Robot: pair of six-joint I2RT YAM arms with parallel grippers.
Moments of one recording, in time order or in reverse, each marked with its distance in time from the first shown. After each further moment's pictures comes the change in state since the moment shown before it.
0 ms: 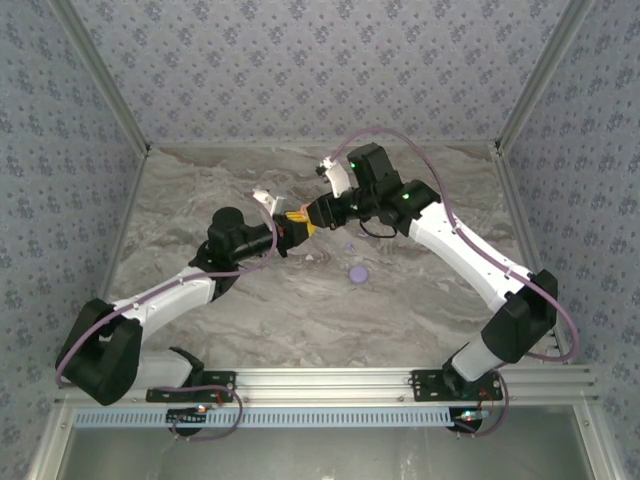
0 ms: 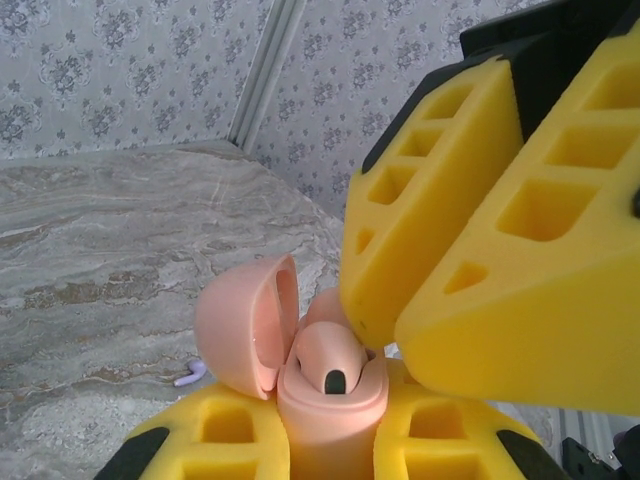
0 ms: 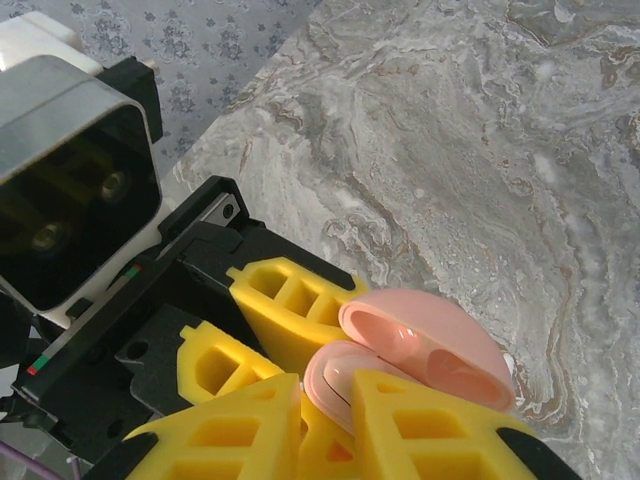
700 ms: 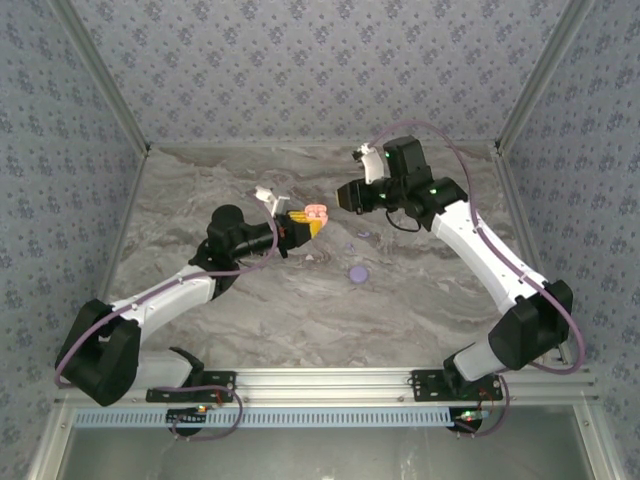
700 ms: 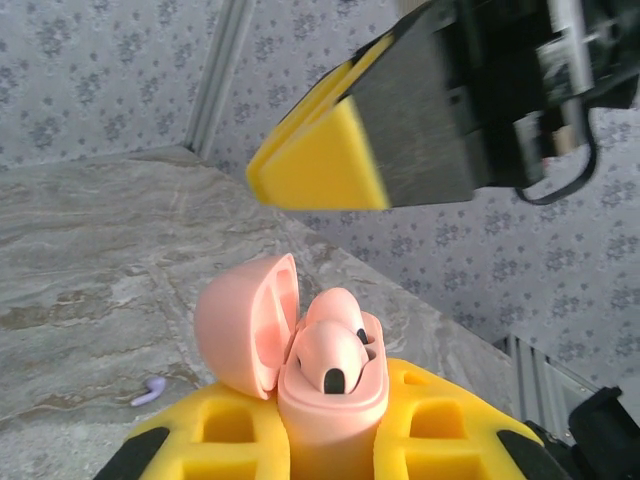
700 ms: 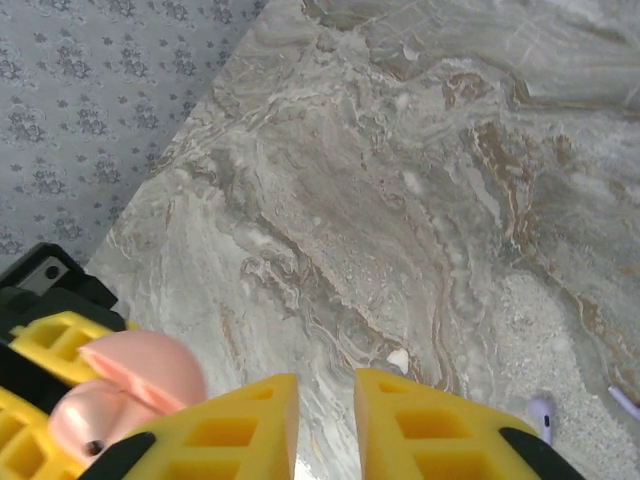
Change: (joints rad) left arm -0.007 -0.003 0.025 0.013 0.088 -0.006; right arm -0.193 -0.065 -0.097 0.037 -0.002 0.035
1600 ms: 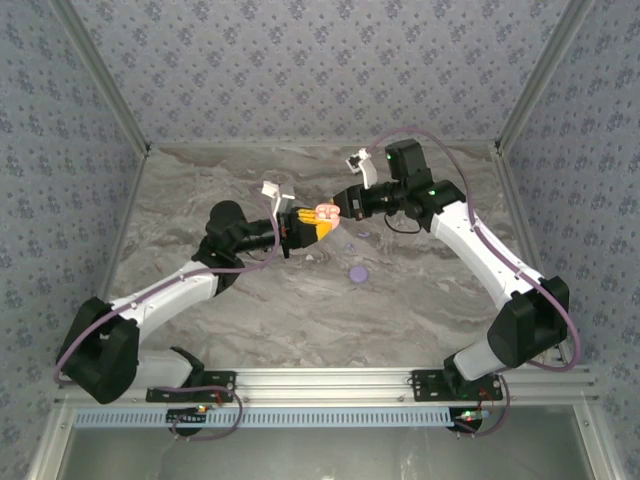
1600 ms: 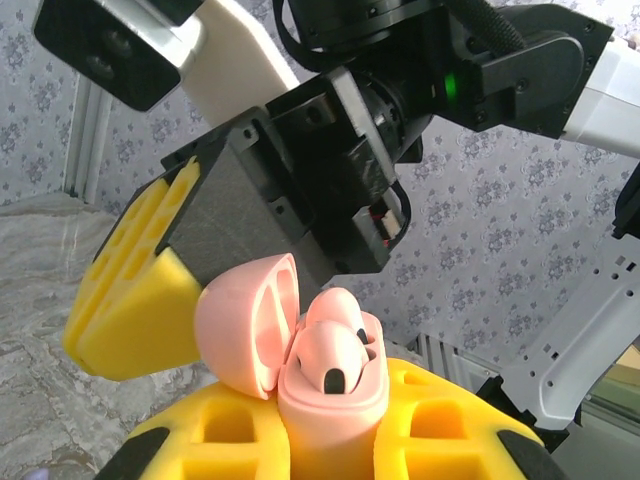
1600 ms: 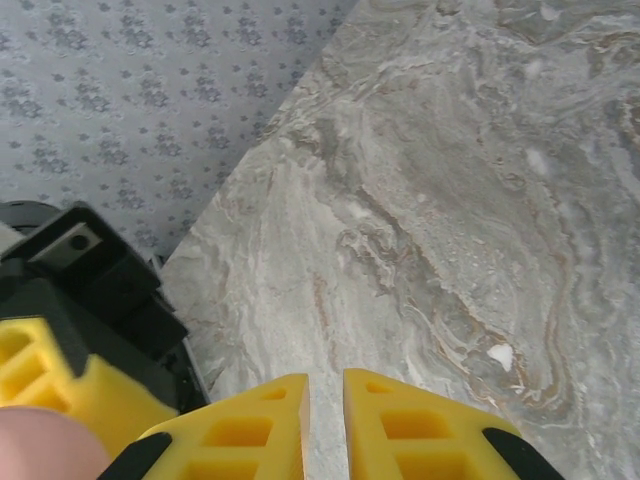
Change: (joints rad) left arm -0.033 0.015 0.065 0.096 0.156 -0.062; right arm -0.008 0.010 -0.034 0.058 -0.257 0.000
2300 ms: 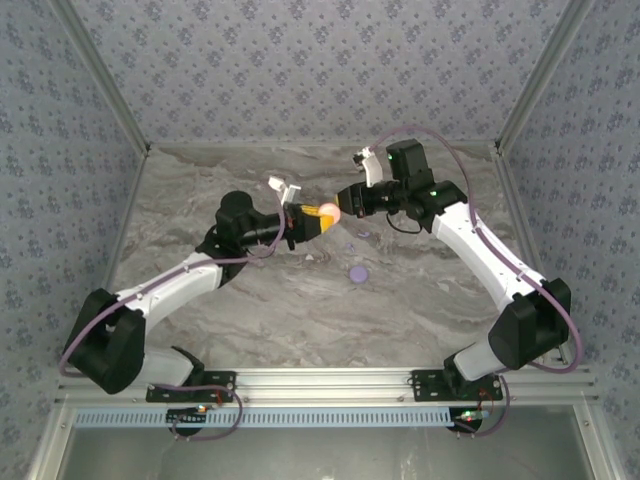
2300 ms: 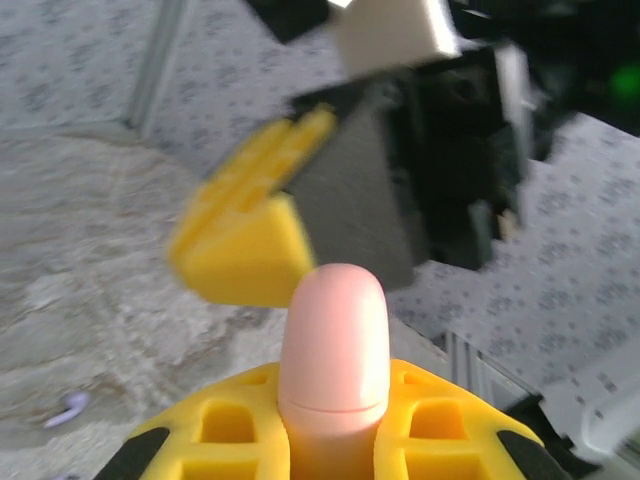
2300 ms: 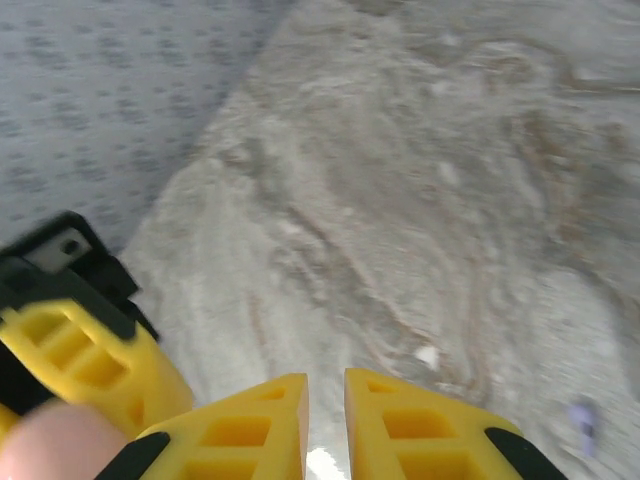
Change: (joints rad) left arm 0.025 0.072 0.090 -0.203 -0.101 -0.034; right arm -0.002 -0.011 -0.004 -0.023 0.202 -0.001
